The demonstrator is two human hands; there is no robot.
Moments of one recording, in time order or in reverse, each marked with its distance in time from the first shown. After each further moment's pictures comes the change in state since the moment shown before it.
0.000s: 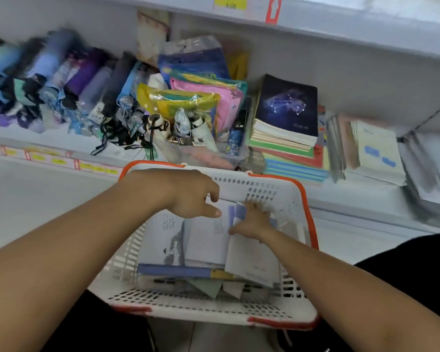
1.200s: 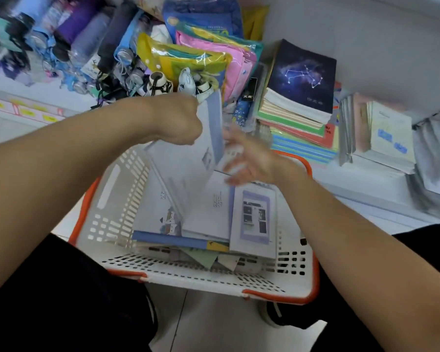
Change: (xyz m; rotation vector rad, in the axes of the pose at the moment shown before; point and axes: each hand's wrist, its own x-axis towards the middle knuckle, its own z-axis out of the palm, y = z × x) left_hand -0.002 -0.031 -0.021 -0.412 0.315 -0.300; right_hand -0.051 -0.086 -0.103 0.710 -0.363 -0.066
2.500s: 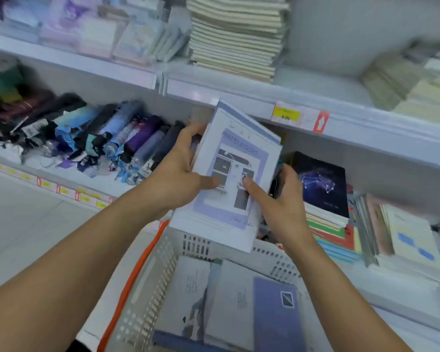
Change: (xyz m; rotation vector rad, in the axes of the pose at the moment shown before) left_hand -0.036 -0.040 -0.075 -0.912 0.443 0.454; right_hand -0.083 -0.119 0.050 0.009 0.614 -0.685
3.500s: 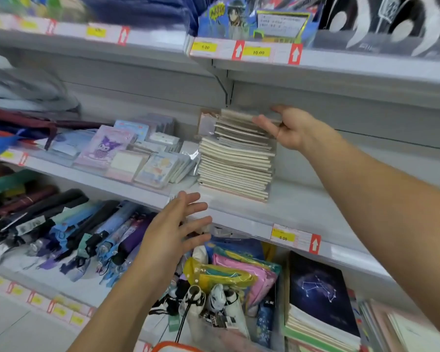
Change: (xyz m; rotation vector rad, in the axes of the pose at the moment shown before) left_hand 0.032 0.070 -0.044 -0.534 0.285 0.075; right_hand 0.216 -0.279 -0.026 0.619 -0.155 -0.064
